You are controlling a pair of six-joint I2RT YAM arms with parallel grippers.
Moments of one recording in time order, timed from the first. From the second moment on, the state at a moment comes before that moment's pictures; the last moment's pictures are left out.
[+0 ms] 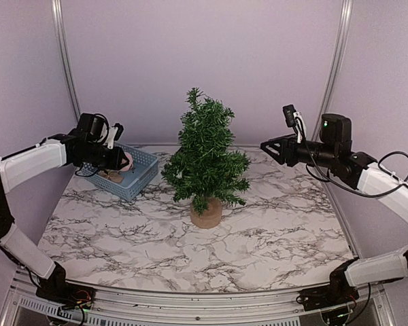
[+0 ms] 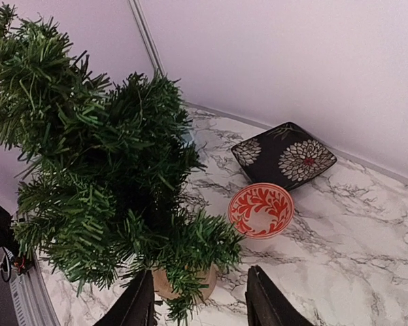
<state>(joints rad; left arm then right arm) -0.30 1.51 1.19 -0.47 0.14 -0.13 0.39 1.17 1.01 -0.13 -0.49 0.12</state>
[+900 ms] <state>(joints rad) -0.94 0.98 0.53 0.13 0.10 -0.58 1.10 1.07 0.64 0.16 -0.03 0.21</state>
